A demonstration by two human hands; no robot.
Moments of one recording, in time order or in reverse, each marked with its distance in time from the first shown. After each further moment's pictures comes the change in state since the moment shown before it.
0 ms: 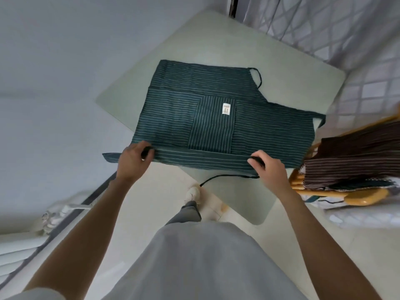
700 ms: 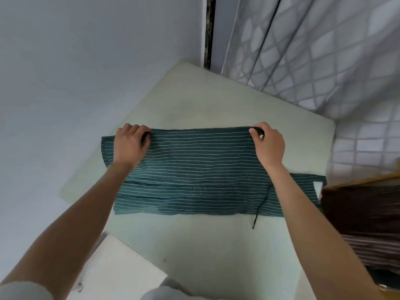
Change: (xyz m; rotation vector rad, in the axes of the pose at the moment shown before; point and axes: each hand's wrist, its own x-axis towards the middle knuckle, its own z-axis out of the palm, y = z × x) left_hand 0.351 0.030 0.024 0.292 0.143 0.375; right_hand 0.318 -0.002 -0.083 0.002 0.441 0.213
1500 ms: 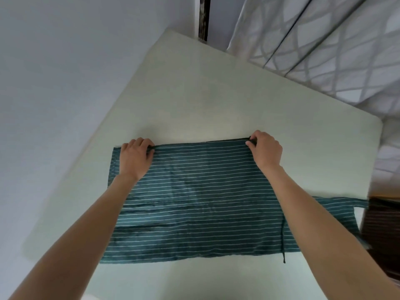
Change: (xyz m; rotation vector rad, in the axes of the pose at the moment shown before) left_hand 0.079 -0.049 0.171 -0.079 -0.445 -0.144; right_hand 0.113 0.062 0.157 -0.409 -0.330 0.171
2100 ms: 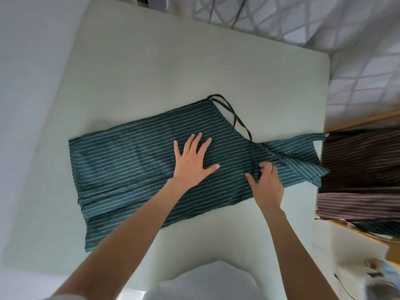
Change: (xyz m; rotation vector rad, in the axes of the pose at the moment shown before) left_hand -0.080 0.197 0.047 -0.020 -0.426 0.392; right_hand -0.220 0.072 0.011 0.195 -0.025 0.491
